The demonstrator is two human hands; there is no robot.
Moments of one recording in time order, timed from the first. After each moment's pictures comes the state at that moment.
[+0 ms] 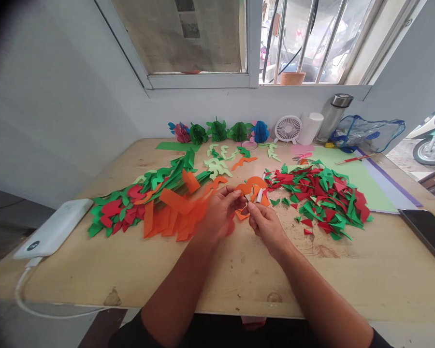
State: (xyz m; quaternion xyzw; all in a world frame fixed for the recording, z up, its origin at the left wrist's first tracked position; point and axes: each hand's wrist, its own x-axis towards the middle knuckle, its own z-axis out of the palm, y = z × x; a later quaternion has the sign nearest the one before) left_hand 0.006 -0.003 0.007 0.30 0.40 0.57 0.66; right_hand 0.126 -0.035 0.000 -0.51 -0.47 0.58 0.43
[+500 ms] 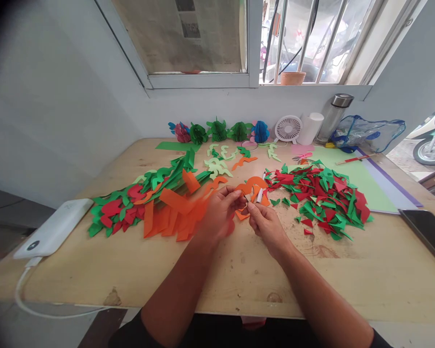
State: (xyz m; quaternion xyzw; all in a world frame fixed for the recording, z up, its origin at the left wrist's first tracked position) left_hand 0.006 -0.002 0.005 0.30 0.40 0.57 0.66; right_hand 0.126 -0.034 0.001 -0.51 -0.47 0.57 0.43
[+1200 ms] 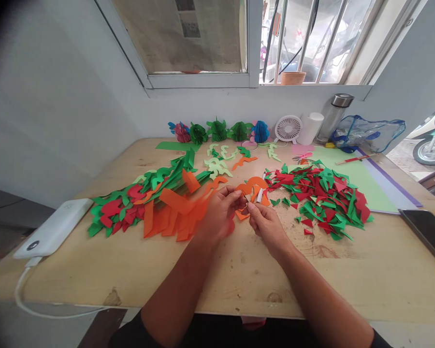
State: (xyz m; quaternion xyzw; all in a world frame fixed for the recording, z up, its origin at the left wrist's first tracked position) left_hand 0.006 -0.002 0.006 0.30 0.40 0.57 0.66; right_hand 0.126 -0.035 0.002 -0.51 -0.47 0.58 0.43
